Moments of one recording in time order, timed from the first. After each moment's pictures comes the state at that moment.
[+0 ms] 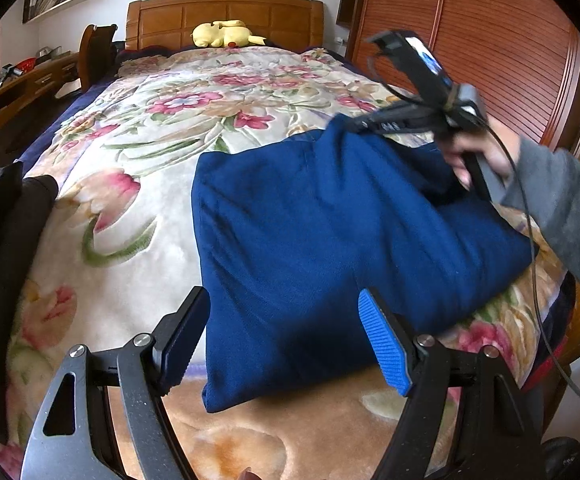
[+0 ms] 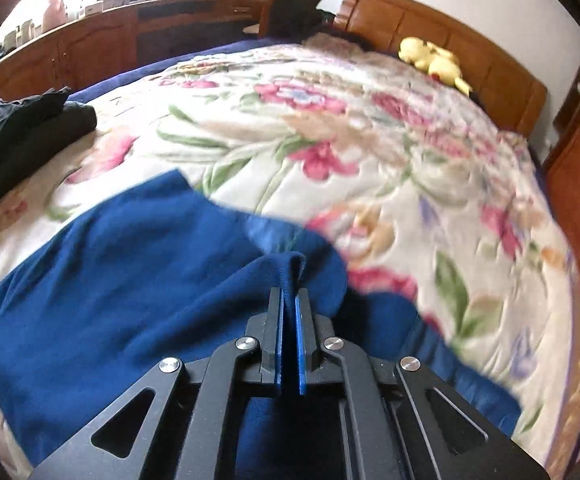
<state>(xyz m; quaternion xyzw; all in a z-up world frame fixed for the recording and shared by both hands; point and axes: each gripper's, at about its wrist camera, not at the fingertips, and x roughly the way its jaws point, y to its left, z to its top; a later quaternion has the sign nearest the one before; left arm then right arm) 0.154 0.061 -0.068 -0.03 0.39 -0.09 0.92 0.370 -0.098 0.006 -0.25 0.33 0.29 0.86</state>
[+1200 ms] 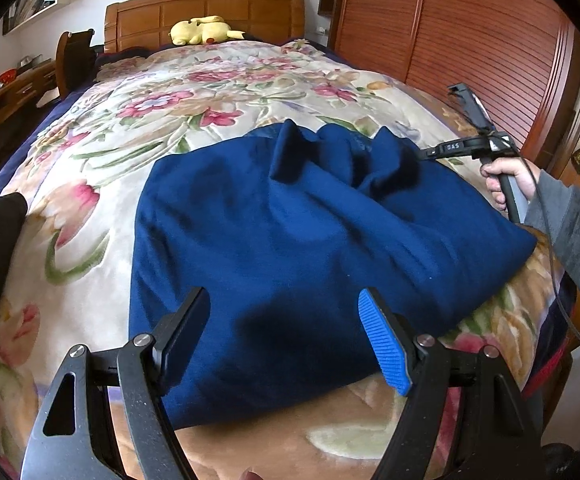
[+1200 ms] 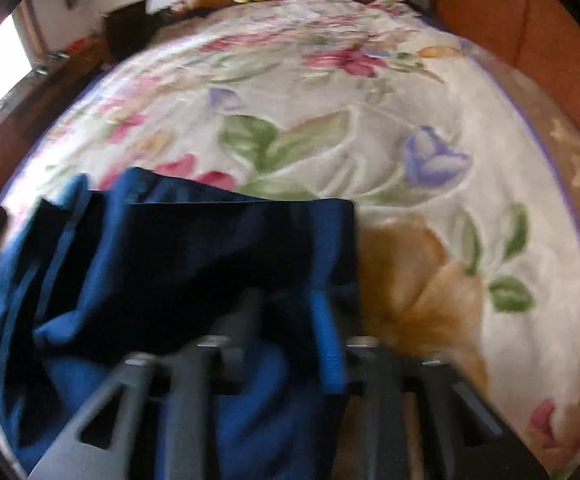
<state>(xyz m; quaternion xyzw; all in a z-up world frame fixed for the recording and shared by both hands) 0.173 0.013 -0.071 -0.01 0.40 -0.11 0.91 0.439 -0.335 -0.074 -0.02 0.43 0.19 0.88</state>
